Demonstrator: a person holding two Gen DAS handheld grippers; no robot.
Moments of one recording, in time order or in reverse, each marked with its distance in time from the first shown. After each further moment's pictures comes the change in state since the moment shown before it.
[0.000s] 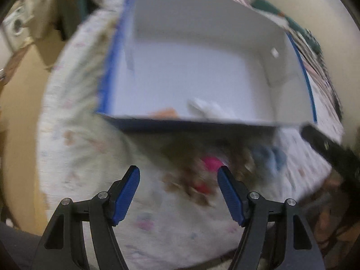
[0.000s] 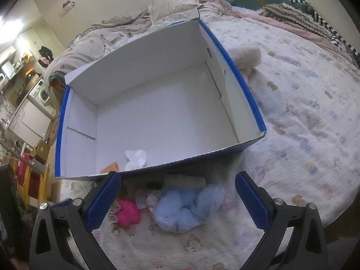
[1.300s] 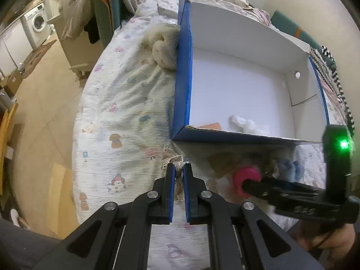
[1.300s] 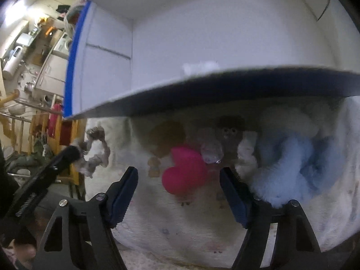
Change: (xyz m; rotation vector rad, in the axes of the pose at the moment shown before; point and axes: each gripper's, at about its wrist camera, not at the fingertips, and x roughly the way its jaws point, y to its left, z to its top) left arm -0.031 0.050 -0.003 -0.082 -0.082 0.106; right arm 0.096 0.069 -0.044 -0.070 0.461 0.268
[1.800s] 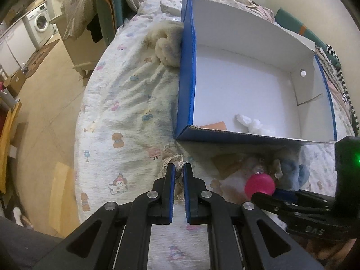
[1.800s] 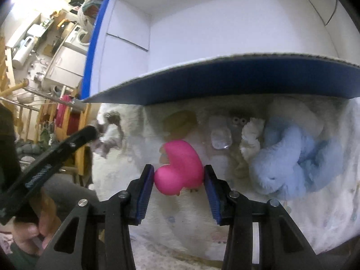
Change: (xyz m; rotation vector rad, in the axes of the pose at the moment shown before) left arm 0.006 -0.003 0.001 -0.002 0.011 0.035; right arm -0.016 0.016 -0.018 -0.063 -0.009 0.062
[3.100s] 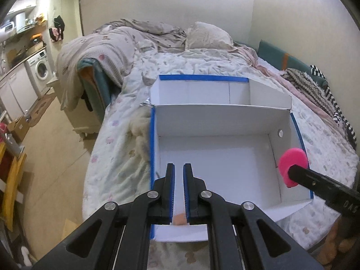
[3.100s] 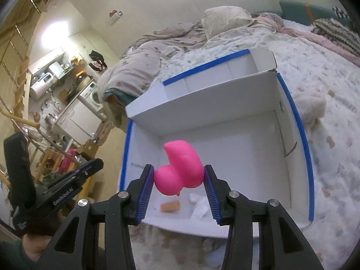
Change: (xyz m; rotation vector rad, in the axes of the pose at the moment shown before) left arm -0.066 -0.063 0.101 0.108 -0.325 0.020; right arm -0.150 -0.010 0.067 -0.070 -0.502 -0.022
